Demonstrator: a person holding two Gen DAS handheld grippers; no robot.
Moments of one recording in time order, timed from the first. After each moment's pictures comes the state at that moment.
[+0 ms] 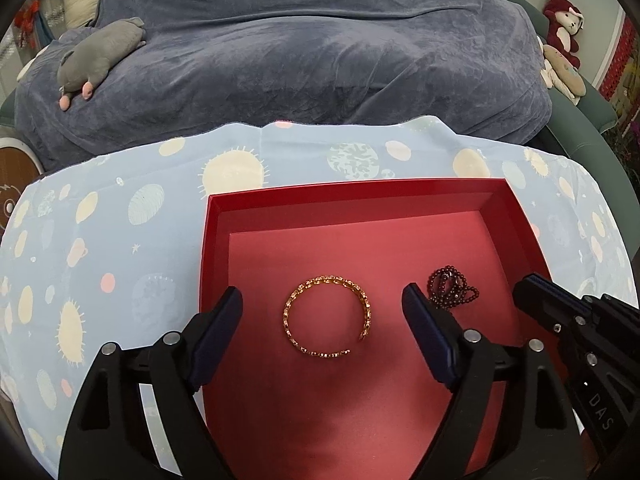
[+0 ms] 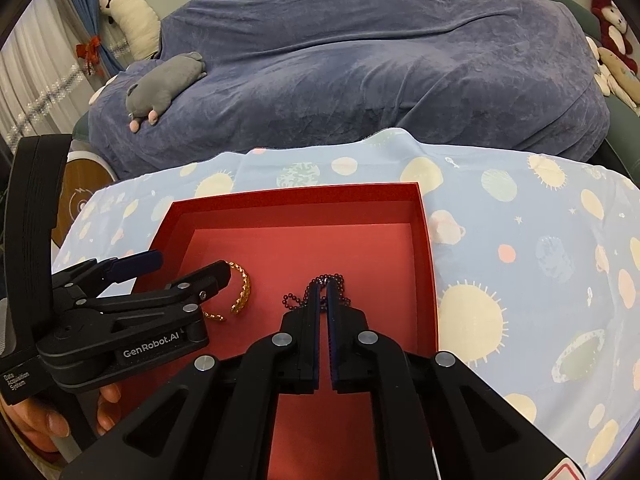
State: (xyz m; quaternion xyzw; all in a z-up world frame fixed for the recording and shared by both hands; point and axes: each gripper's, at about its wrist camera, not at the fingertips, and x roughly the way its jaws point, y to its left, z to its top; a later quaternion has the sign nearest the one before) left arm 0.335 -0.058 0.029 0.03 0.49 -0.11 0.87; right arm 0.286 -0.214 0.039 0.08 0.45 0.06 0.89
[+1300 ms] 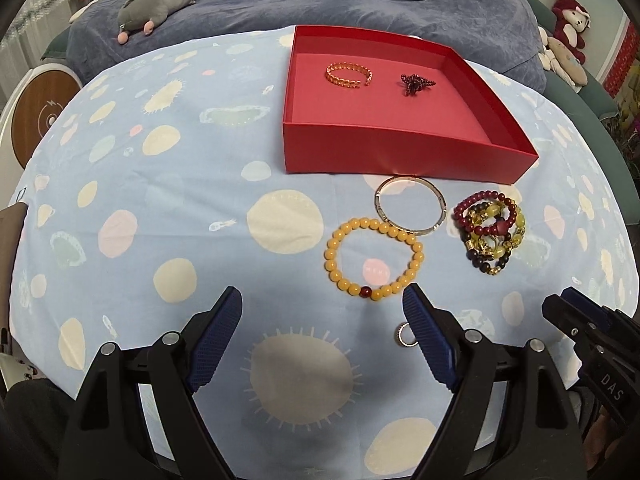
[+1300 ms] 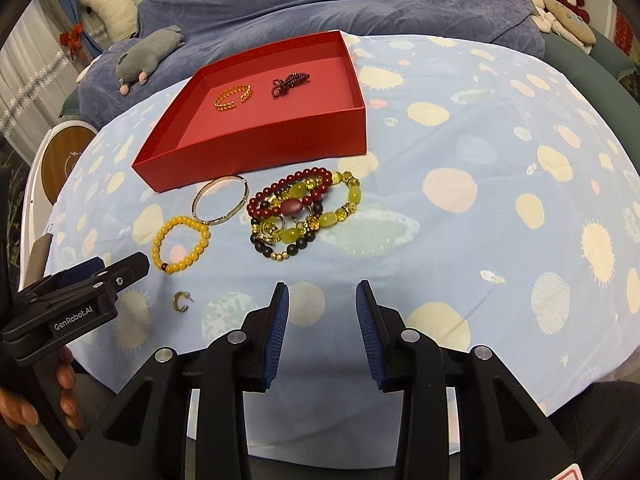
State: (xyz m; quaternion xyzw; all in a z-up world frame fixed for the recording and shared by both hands) left arm 0.082 -0.002 0.013 0.01 0.52 -0.07 0.85; right arm 0.030 -0.214 0.010 0.10 0.51 0.00 0.86
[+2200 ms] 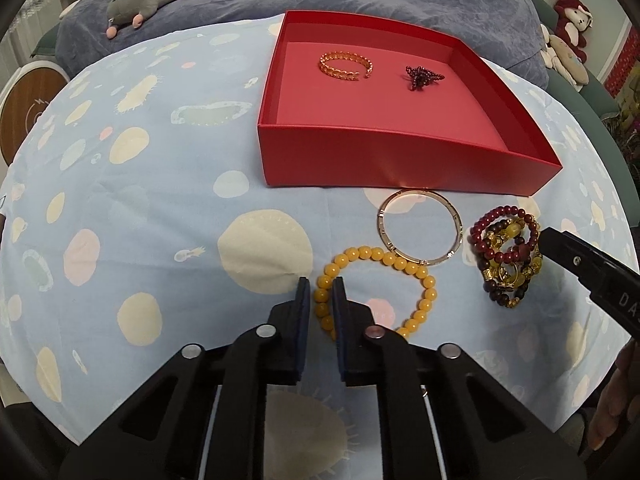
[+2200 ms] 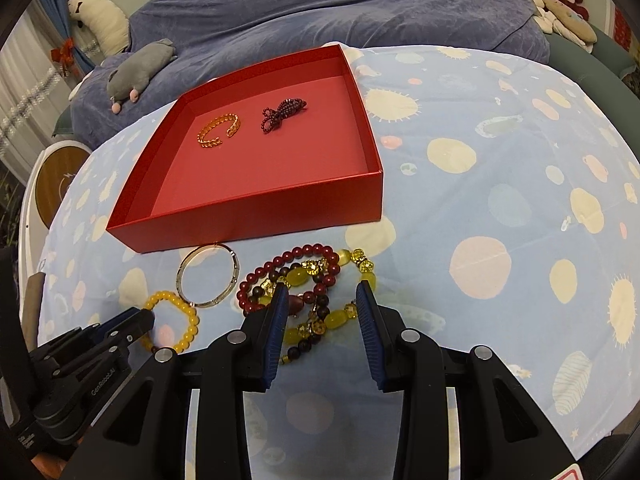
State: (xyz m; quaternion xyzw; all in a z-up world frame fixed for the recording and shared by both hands) left arm 0.115 -0.010 -0.008 0.00 0.53 -0.08 0.85; right arm 0.106 -0.218 0.004 0.12 0.50 0.00 0.86
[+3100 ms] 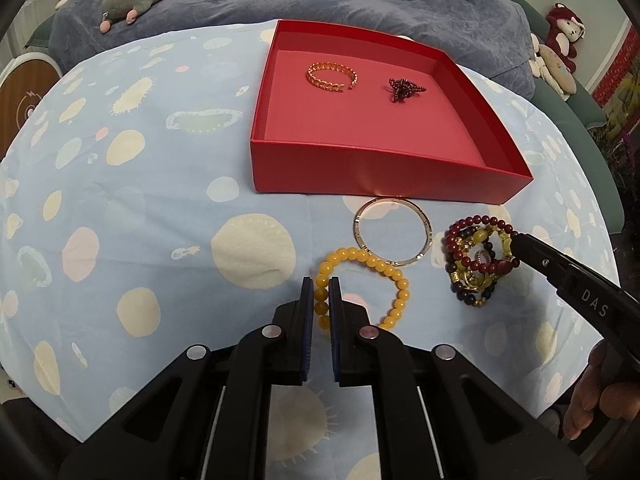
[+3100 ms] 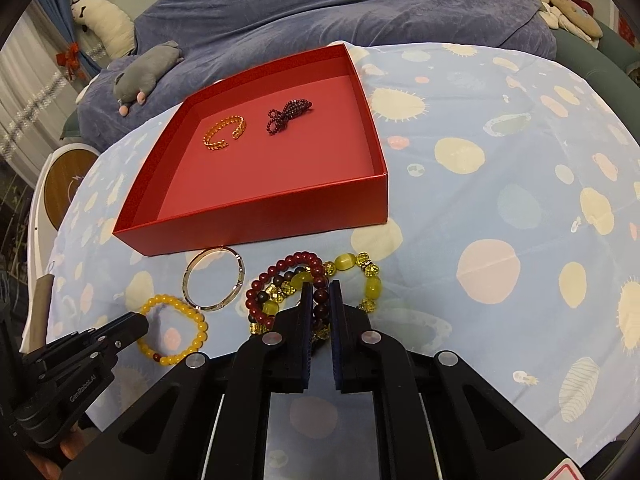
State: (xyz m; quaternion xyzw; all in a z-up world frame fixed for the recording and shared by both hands) left arm 0.109 -0.008 0.012 -0.03 0.53 -0.10 0.84; right arm 0.099 -0.222 0.013 0.13 0.49 0.01 0.86
